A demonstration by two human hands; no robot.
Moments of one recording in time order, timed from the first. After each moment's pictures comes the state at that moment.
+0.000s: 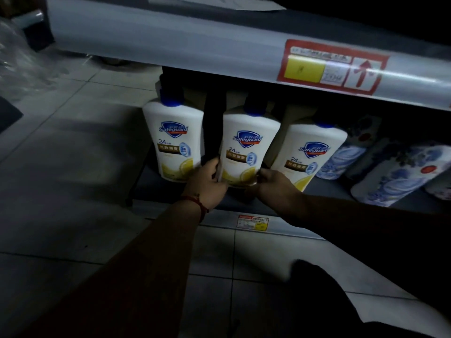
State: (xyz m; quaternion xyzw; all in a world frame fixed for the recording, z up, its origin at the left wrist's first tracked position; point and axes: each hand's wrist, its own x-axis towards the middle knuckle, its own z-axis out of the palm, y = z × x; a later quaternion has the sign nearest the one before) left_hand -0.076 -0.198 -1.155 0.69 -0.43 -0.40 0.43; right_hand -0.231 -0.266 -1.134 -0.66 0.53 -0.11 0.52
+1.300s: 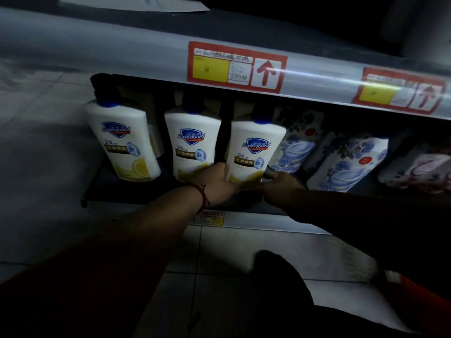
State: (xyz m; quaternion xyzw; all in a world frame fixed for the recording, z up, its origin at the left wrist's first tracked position) left_hand -0.165 -0.246 -1.129 0.71 -0.53 -0.39 0.22; right_hand -0.336 -0.304 -1.130 -0.60 0.60 -0.13 0.52
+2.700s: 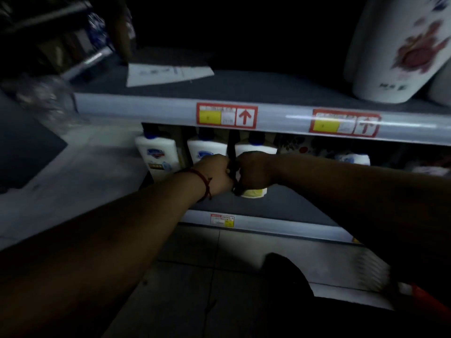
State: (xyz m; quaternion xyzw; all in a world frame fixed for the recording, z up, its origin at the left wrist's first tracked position) left_hand -0.179 -0.204 -1.004 0.75 -0.61 -0.21 0.09; right_hand -0.294 -0.261 -0.966 -0.92 0.32 0.19 0.15
